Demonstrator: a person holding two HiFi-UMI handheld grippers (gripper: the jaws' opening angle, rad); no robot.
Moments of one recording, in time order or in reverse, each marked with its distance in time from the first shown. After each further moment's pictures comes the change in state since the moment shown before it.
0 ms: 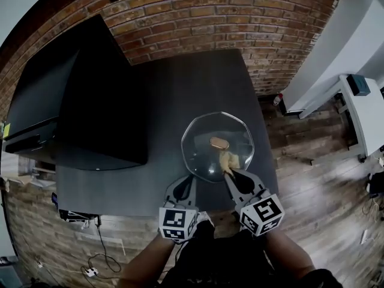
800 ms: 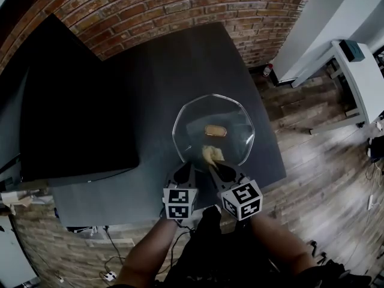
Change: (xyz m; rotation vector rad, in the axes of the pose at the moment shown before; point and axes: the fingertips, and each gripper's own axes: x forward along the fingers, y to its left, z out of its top) left arm 0.076 0.034 -0.091 0.043 0.254 -0.069; right arm 0.069 -0.011 -0.105 0.134 0.171 -0.100
